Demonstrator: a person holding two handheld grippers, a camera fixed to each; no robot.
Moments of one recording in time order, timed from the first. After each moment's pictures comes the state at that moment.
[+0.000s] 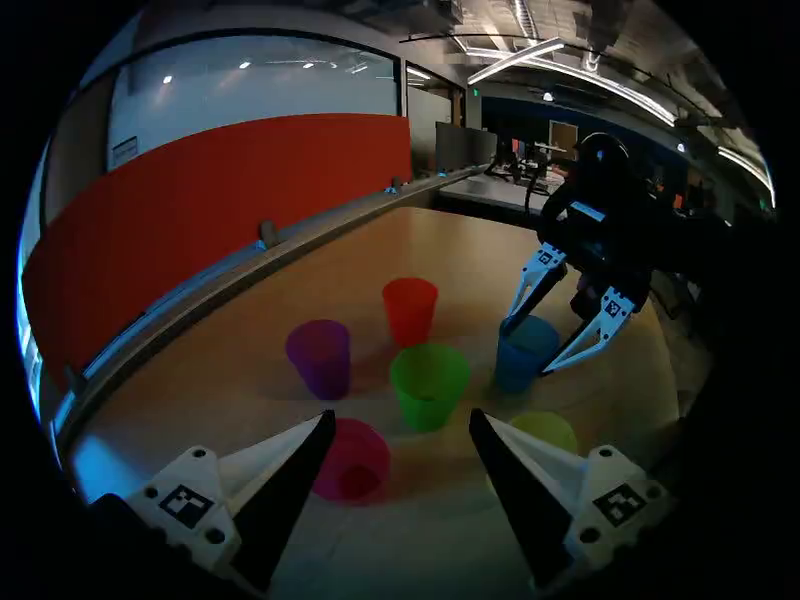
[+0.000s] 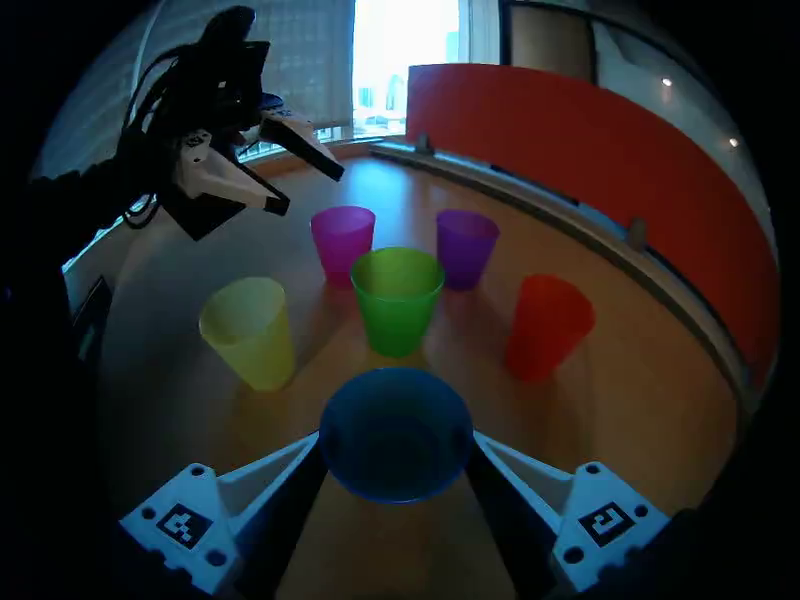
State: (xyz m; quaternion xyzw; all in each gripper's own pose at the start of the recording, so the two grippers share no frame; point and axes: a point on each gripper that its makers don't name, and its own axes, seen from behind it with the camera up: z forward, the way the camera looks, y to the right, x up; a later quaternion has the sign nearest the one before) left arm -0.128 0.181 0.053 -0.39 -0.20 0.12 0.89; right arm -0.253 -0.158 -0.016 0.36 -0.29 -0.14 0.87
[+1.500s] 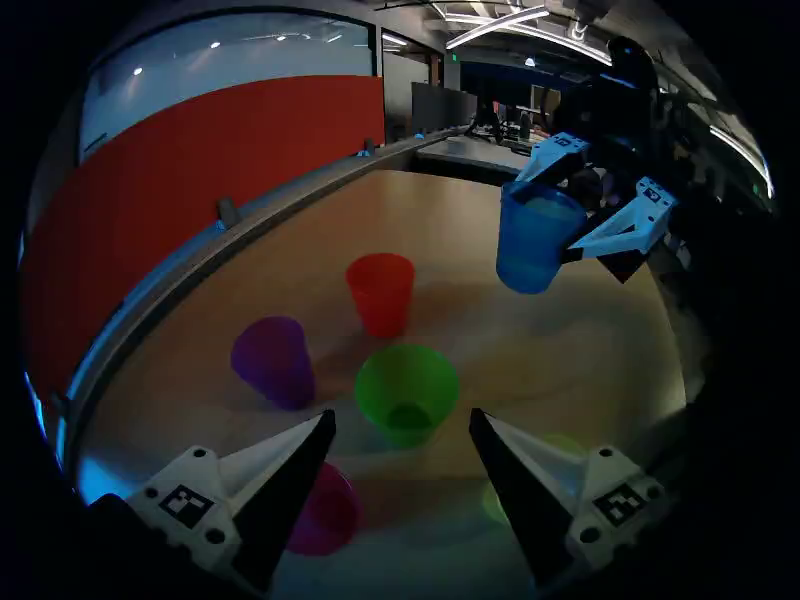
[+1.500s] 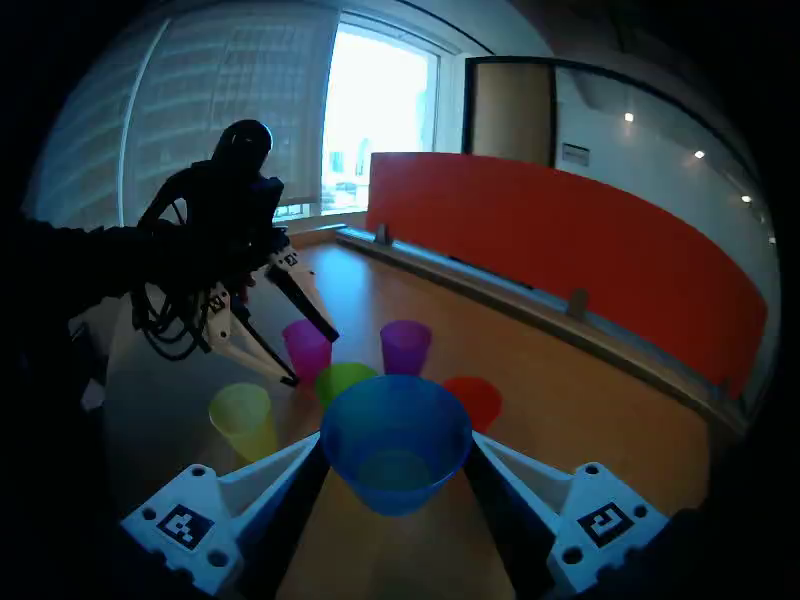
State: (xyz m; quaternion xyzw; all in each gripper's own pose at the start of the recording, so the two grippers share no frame) left arm -0.157 0.234 0.075 -0.42 -0.25 0.16 0.86; right arm -0.137 -0.124 0.001 0.32 -0.18 -0.10 0.92
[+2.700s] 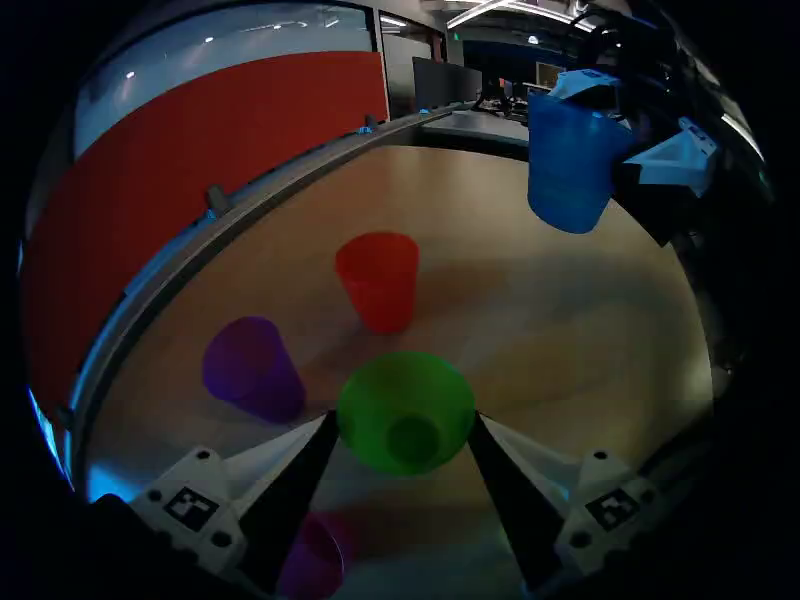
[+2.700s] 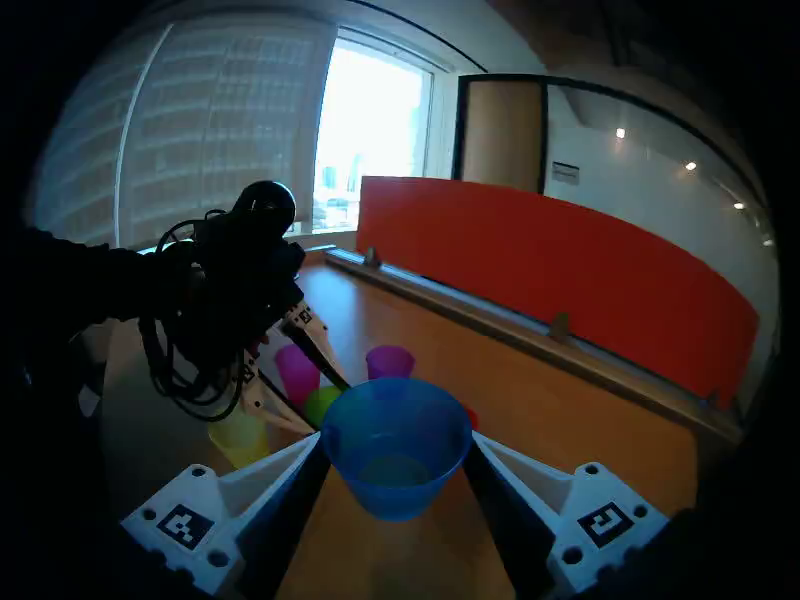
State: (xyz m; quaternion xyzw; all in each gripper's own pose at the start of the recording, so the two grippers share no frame) left arm -0.190 0.263 0.102 -0.39 -0.27 0.20 0.86; right arm -0.109 -0.111 0.002 0.31 -0.15 -0.10 0.93
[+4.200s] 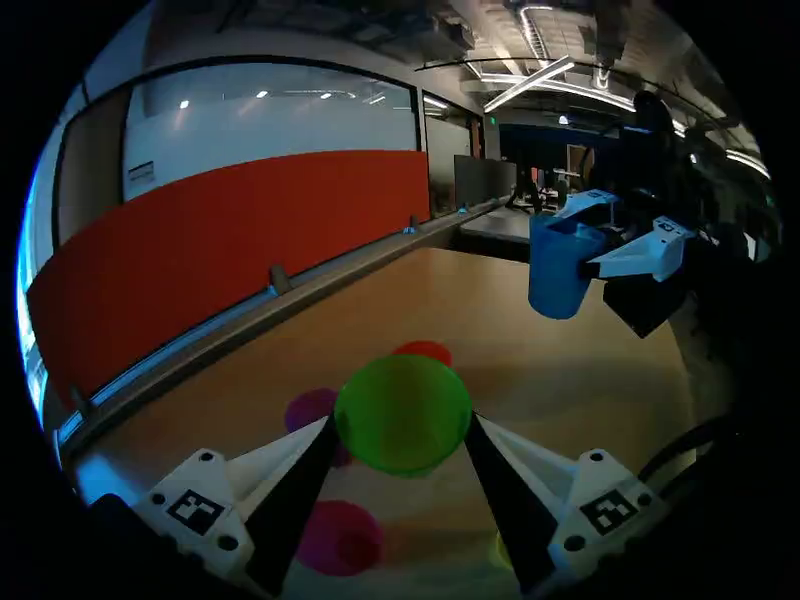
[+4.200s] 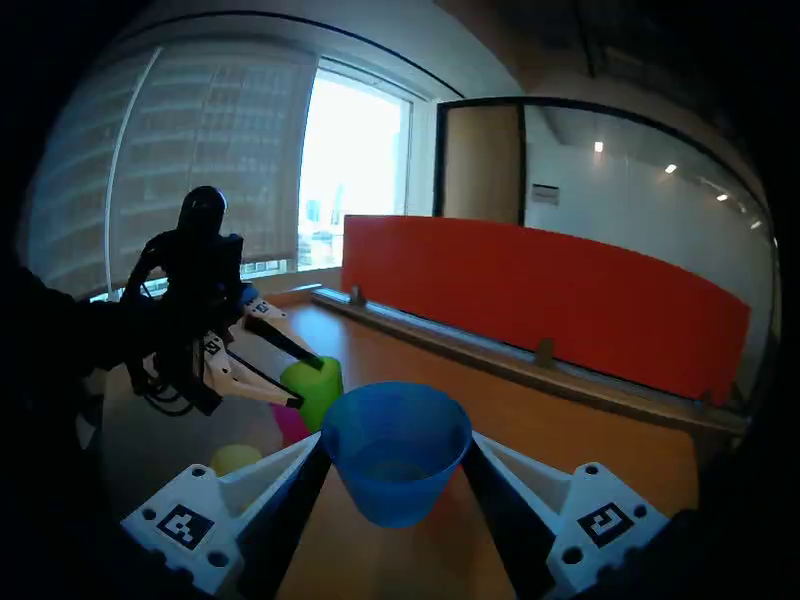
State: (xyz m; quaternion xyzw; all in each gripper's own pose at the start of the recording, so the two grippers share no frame) left arm -0.086 0.231 0.092 -0.36 -0.13 0.10 0.92; right arm -0.067 -0.118 0.008 0.29 -0.09 -0.06 0.95
